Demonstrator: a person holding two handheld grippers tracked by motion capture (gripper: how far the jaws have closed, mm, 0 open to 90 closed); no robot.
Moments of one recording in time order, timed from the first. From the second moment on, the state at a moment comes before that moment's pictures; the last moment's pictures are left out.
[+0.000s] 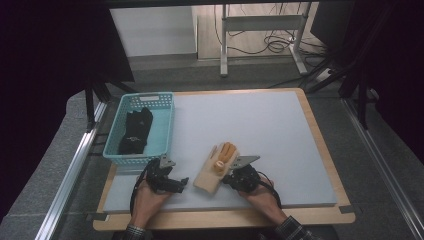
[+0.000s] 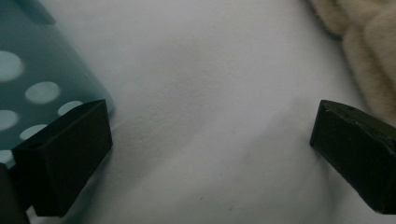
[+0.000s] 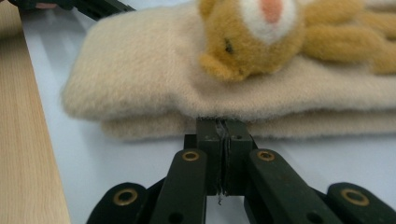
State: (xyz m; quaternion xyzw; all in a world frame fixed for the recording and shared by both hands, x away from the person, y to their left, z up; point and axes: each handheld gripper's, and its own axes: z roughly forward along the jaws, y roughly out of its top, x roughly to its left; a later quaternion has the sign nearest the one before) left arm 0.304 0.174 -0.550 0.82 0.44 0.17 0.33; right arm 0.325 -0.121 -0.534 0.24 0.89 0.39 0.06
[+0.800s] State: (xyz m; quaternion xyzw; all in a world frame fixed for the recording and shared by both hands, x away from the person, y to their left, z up) left arm 0.305 0.178 -0.552 0.81 0.44 0.16 0.34; right arm 0.352 -0.230 -0.515 0.33 0.85 0.38 0.16
